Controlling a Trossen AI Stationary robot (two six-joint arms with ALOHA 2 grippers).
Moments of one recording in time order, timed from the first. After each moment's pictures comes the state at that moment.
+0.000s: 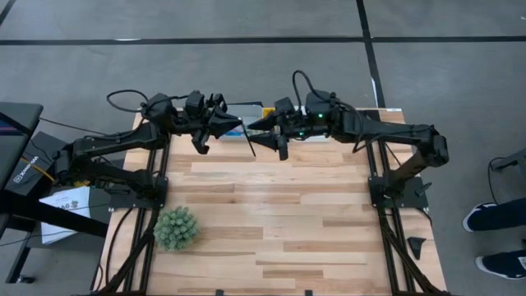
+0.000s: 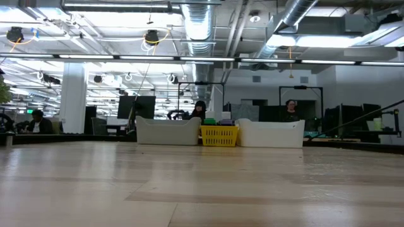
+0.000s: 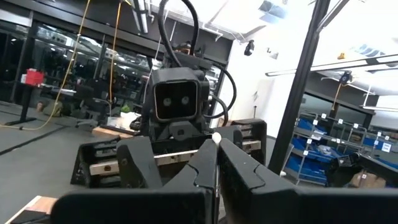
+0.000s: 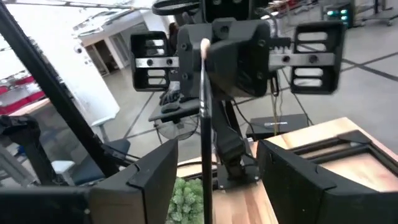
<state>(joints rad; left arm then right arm) 0.33 1.13 0.99 0.50 0.42 -0.41 -0.15 1.55 1.53 -0.05 -0.22 0.34</state>
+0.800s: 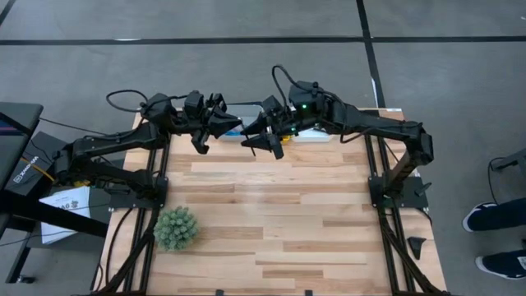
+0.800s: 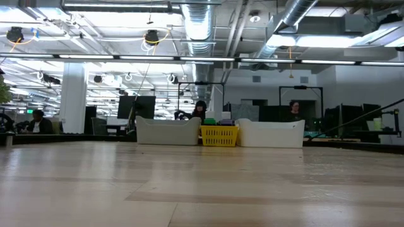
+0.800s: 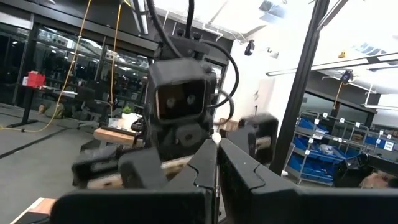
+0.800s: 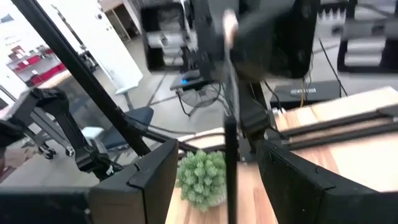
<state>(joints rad) 0.33 1.12 0.99 0.50 0.42 -0.40 -0.17 1.69 1.78 -0.30 -0.40 0.33</state>
